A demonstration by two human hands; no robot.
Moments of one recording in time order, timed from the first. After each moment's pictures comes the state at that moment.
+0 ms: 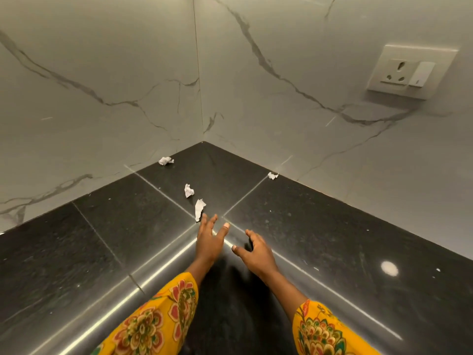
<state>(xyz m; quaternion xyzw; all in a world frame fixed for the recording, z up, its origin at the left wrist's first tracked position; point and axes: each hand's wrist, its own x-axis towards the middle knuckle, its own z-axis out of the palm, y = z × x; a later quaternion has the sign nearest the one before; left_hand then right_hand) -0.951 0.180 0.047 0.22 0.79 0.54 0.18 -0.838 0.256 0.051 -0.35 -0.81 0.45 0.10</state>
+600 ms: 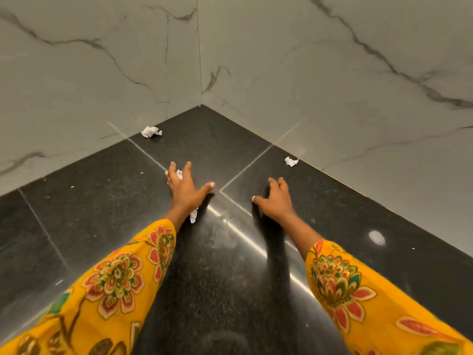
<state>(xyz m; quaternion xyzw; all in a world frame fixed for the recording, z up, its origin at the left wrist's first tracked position) -1.122 0.253 0.025 0.23 0.88 0.41 0.09 -0.959 0.399 0.049 -0.43 -0.83 0.35 0.06</state>
